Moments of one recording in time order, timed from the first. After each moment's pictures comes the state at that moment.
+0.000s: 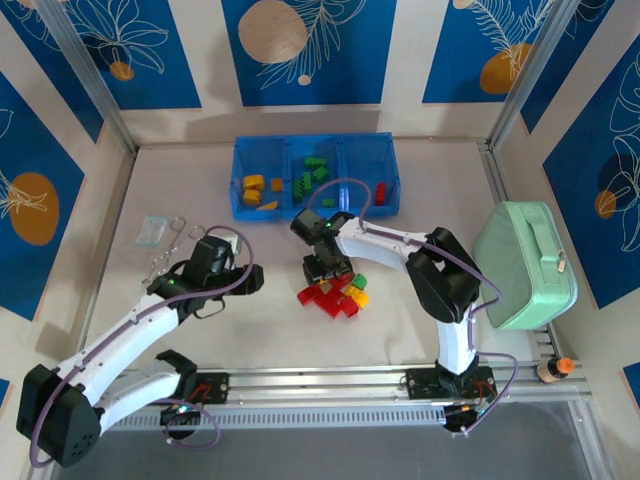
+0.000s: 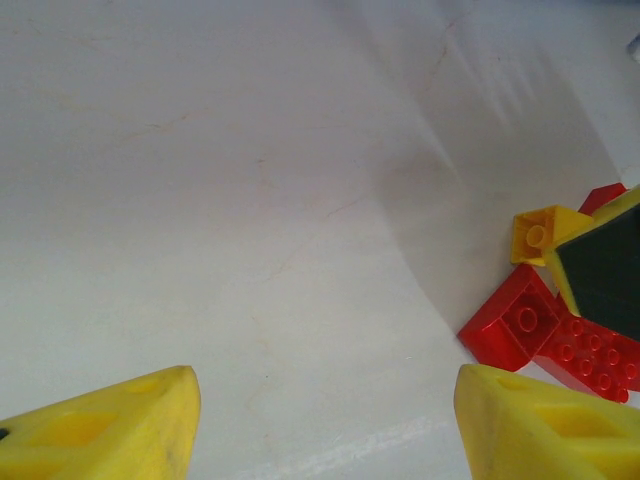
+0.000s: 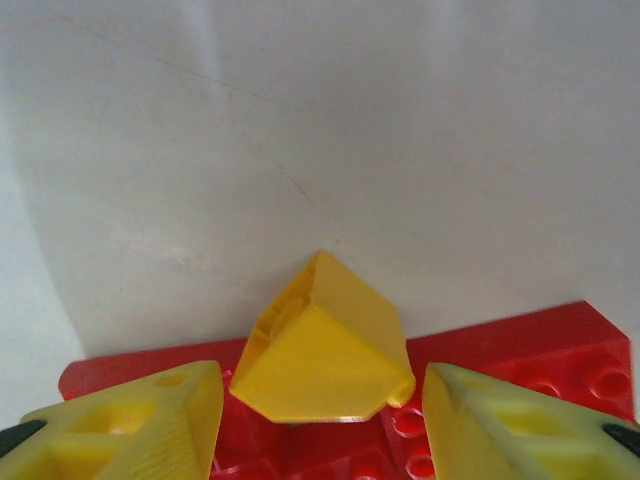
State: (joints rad) left arm -0.52 0.95 0.63 -0.54 0.04 -0.50; right arm 0.84 1.94 1.40 -0.89 0.02 0.47
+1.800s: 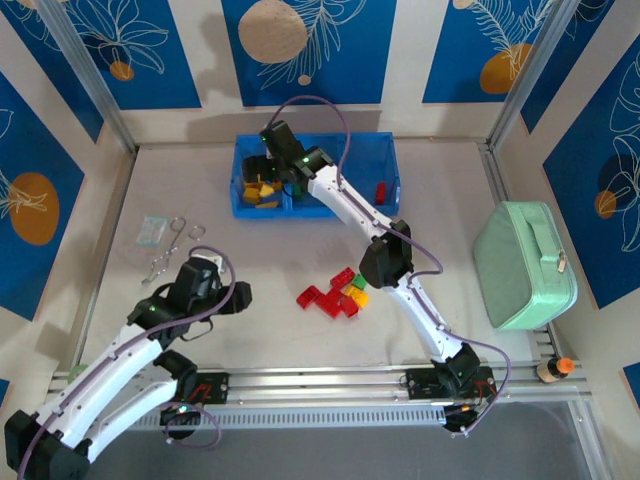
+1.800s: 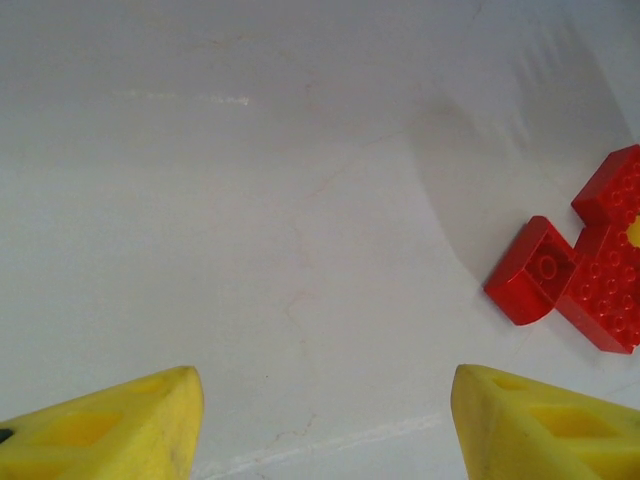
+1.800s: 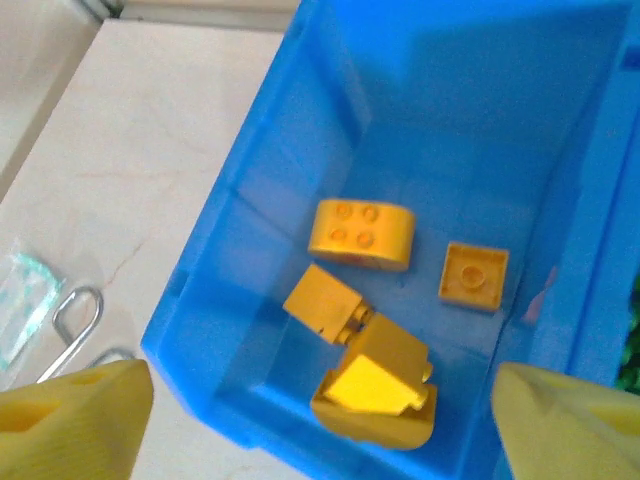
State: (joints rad) left arm -0.54 0.71 0.53 -0.70 0.01 -0.57; right arm 0.71 2.61 2.78 -0.87 0.03 0.43
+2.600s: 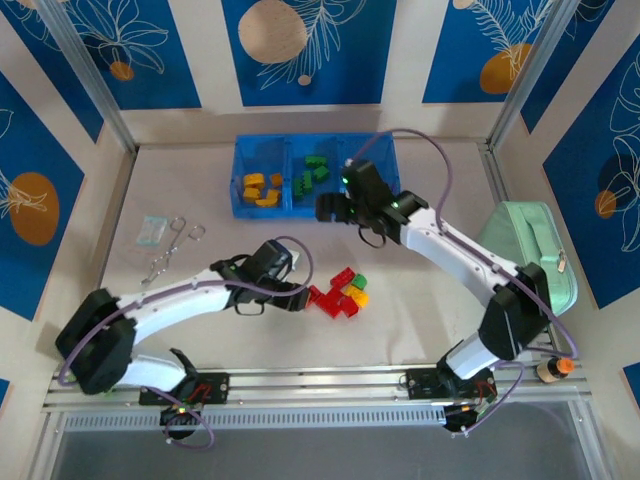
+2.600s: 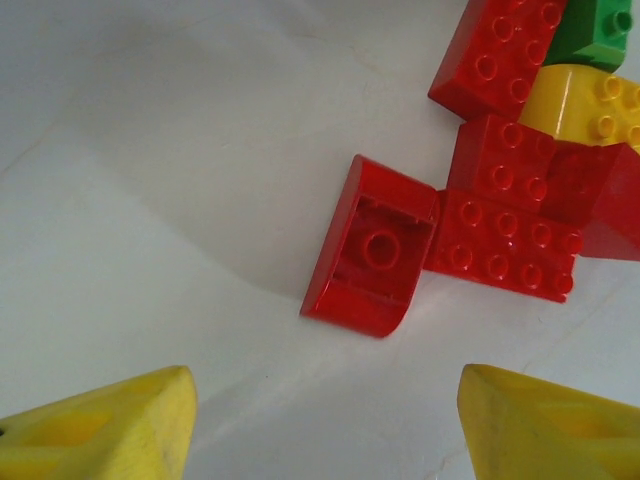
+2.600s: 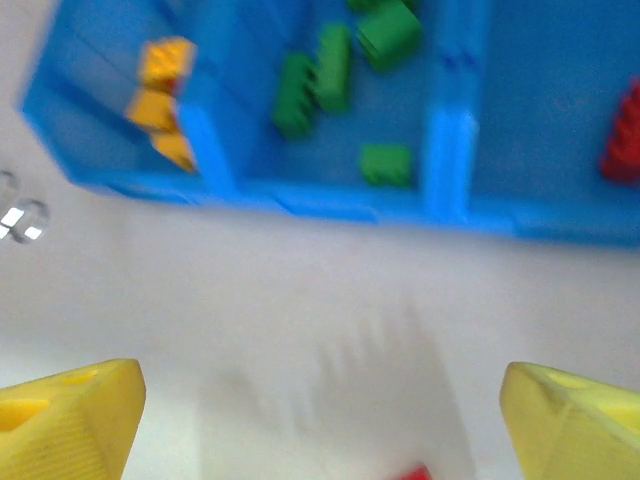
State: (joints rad) left arm -0.83 1.38 0.78 -0.46 0.09 -0.43; right arm 0.64 1.49 1.28 -0.61 0.13 0.53
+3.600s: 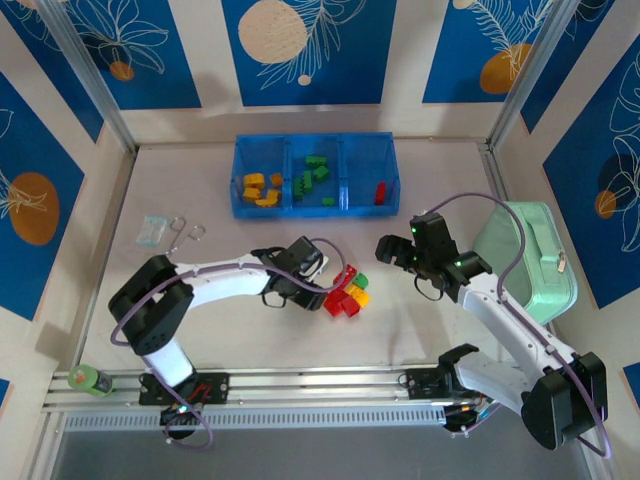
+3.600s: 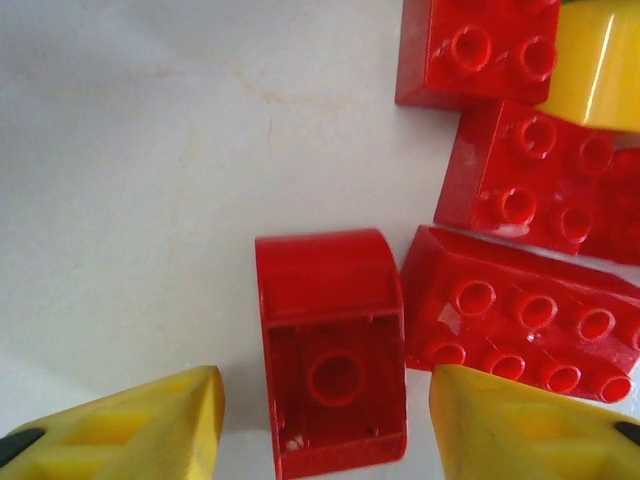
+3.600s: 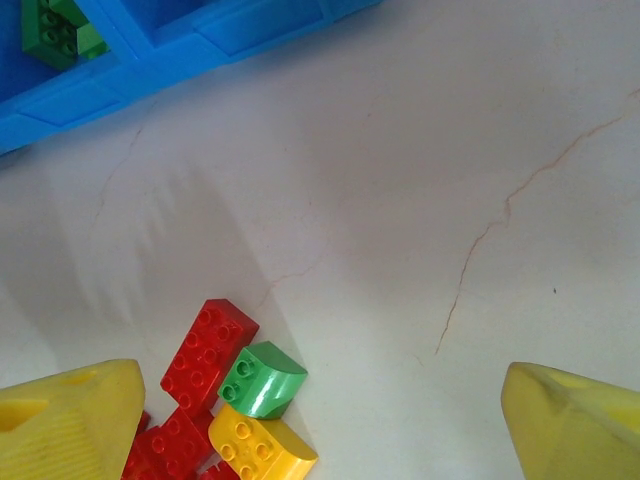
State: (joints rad) left arm -0.89 1.66 0.95 -0.47 0.08 -0.29; right arm 0.40 1.01 0.75 -0.61 0.05 0.64
